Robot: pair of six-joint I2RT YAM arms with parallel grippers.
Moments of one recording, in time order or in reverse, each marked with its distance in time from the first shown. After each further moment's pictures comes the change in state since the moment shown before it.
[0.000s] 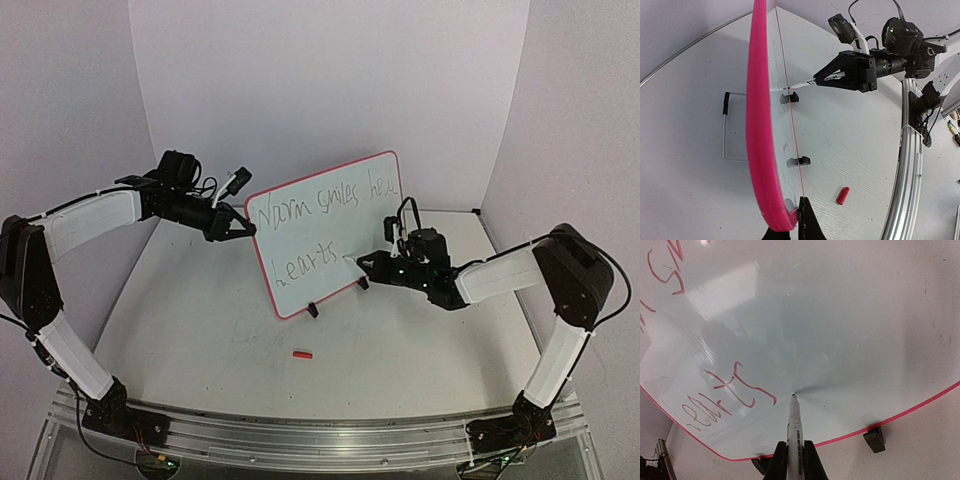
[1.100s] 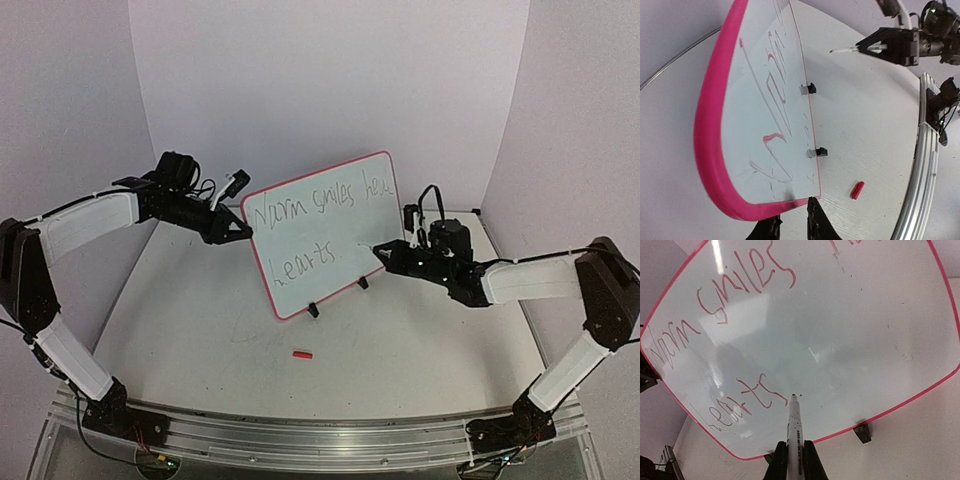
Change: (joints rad) left arm -0.004 -0.027 -0.019 -0.004 -0.087 0.002; right arm -0.030 -0.204 -0.065 -0.090 0.020 -0.004
